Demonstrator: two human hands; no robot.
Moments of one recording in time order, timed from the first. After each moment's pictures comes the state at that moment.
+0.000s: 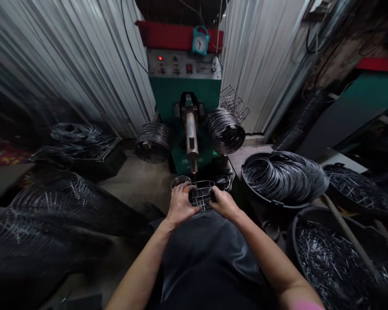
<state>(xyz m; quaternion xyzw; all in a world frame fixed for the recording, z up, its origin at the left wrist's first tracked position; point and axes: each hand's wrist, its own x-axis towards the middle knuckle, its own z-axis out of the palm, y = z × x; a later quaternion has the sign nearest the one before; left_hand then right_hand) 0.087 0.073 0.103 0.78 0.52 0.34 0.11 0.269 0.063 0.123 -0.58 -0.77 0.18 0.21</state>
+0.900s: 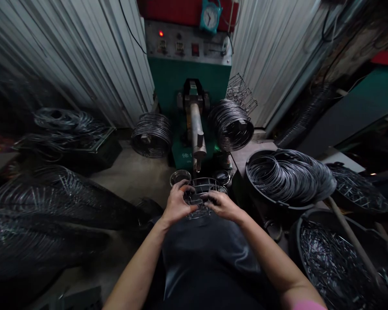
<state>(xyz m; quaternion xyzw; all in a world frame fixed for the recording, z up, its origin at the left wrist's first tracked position) 0.060 0.091 0.086 0.73 0.52 0.39 0.23 0.259 0.084 0.105 -0.42 -0.81 0.31 0.27</state>
